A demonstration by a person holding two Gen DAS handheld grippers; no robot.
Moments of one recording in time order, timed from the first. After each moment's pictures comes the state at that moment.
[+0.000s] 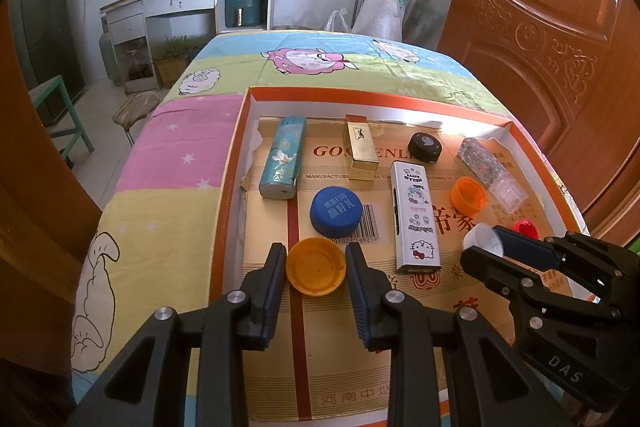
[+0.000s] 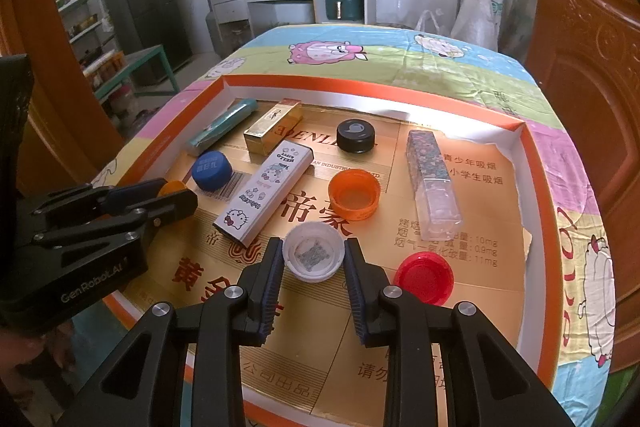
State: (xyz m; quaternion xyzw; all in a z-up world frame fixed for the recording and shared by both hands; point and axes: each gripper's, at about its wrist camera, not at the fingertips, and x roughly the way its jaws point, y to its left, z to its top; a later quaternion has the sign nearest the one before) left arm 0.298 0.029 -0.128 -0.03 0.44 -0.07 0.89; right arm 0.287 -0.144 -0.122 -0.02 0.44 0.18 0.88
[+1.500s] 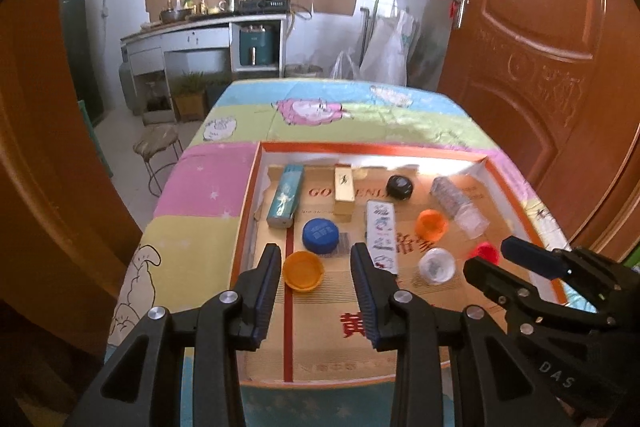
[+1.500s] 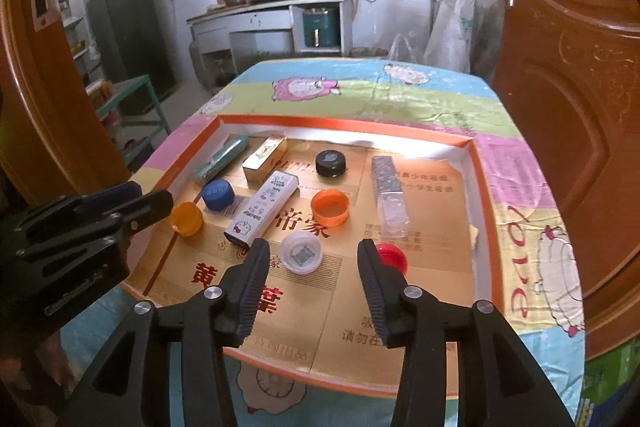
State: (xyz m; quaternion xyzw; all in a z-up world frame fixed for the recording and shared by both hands) left arm 0.254 0.017 -0.077 -0.02 0.37 -0.04 0.93; right arm 0.249 -0.163 -0.081 0.00 0.40 0.14 0.91
